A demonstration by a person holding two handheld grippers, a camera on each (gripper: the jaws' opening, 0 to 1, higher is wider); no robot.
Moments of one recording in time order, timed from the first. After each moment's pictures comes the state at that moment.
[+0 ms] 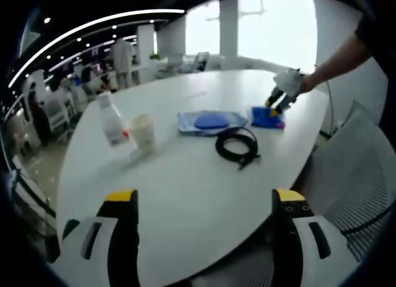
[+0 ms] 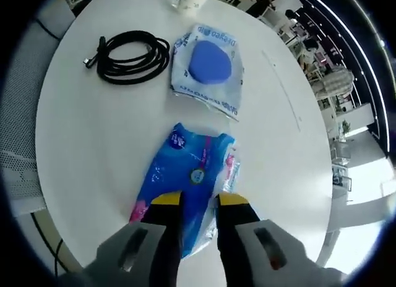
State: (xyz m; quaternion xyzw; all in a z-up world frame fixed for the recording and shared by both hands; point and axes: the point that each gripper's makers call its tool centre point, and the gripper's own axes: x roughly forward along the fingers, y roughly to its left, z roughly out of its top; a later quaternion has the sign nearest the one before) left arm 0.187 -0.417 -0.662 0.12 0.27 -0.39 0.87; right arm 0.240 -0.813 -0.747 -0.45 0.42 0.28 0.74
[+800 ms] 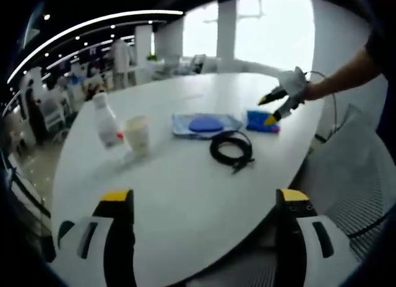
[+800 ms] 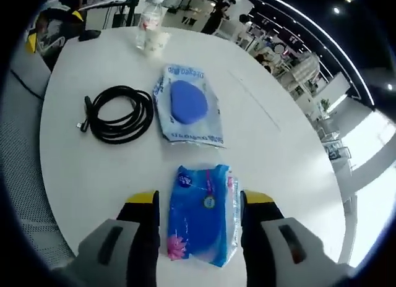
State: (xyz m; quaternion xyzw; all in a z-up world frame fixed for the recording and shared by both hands) left arm 0.185 -0.424 -0.659 0.11 0.26 -0.41 0.87; right arm 0.237 -0.771 -0.716 -0.33 0.35 0.20 0.85
